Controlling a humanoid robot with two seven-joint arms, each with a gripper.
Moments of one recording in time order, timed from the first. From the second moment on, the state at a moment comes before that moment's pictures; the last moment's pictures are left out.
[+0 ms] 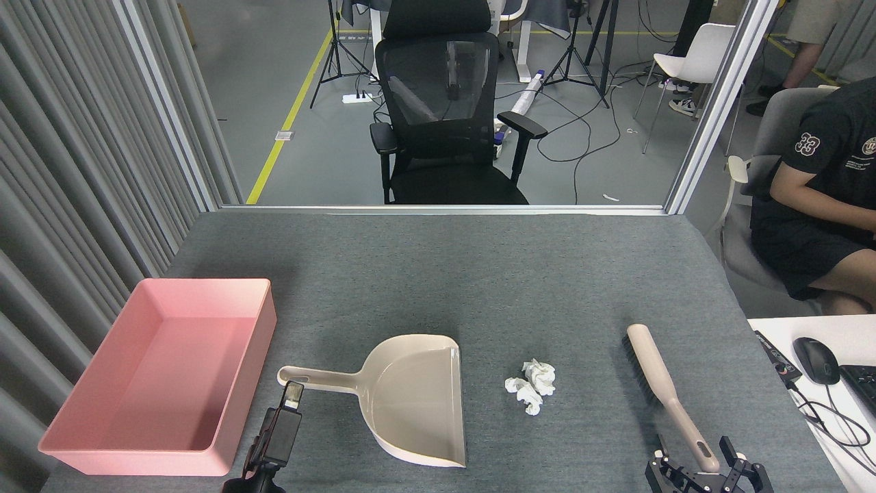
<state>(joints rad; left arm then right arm) 0.18 -0.06 0.00 -1.66 -0.50 -0.18 -0.01 0.07 0.00 -0.38 -1.30 1.63 -0.30 -0.16</state>
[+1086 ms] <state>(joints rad) 0.17 -0.06 0.00 -1.66 -0.50 -0.18 -0.01 0.08 -0.01 -0.38 -1.30 1.64 -0.30 -0.16</state>
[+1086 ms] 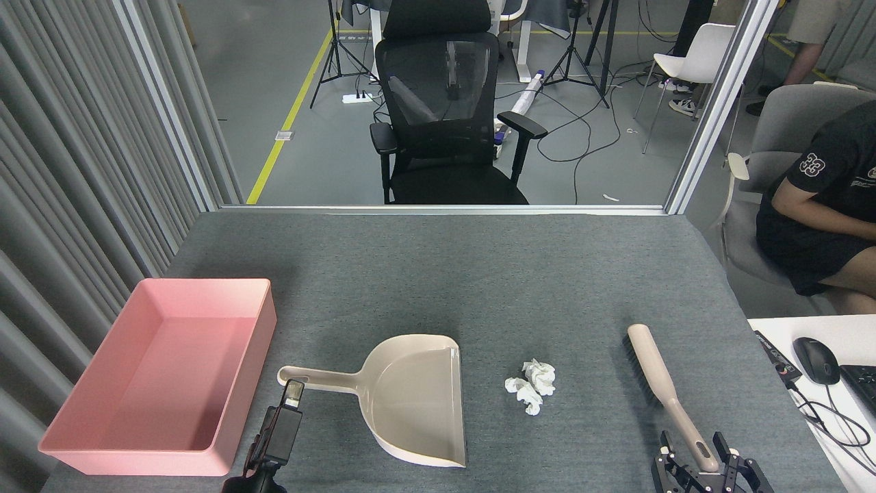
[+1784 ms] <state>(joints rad) 0.17 -0.06 0.00 -1.66 -0.50 -0.18 -0.01 0.08 -0.01 -0.38 -1.31 1.63 -0.31 -0.16</state>
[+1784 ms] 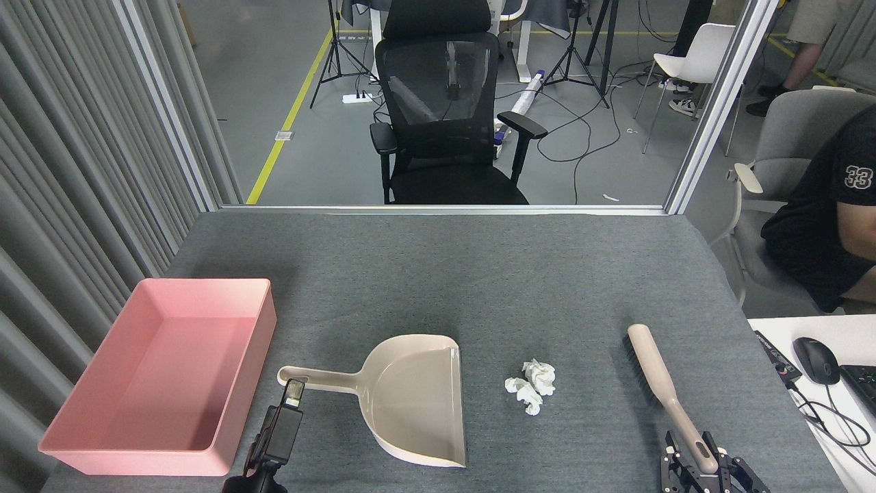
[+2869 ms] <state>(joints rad) 0.17 -0.06 0.00 -1.67 -0.50 -0.18 -0.01 0.08 -0.01 -0.38 -1.31 1.63 -0.32 -0.16</state>
